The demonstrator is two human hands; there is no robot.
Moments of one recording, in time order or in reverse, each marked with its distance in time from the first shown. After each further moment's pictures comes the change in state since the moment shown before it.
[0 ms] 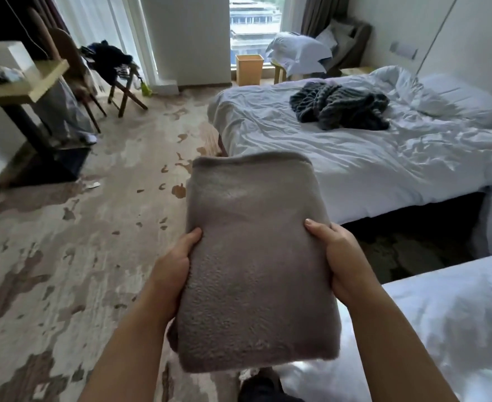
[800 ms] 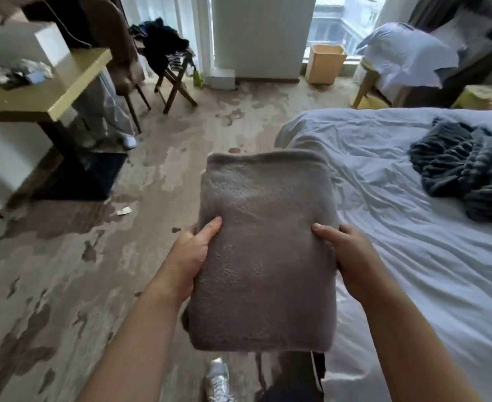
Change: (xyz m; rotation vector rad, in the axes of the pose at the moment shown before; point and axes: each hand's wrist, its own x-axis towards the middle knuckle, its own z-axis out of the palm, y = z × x) left_hand 0.649 0.260 -0.154 -0.133 0.127 -0.062; right_hand 0.614 -0.099 0.418 -0.243 -0.135 0.080
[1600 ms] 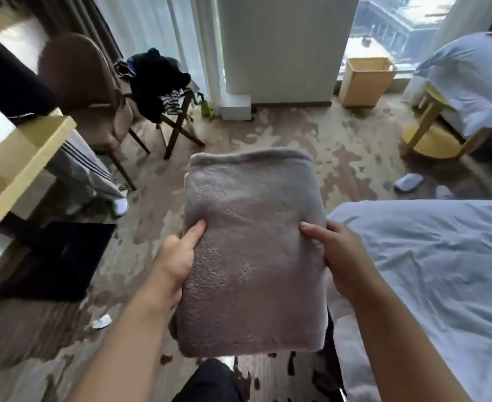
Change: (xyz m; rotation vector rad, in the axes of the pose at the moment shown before) left_hand 0.677 0.313 0.103 0.081 0.247 0.038; right_hand 0.707 -0.267 0.170 0.017 -0.101 0.011
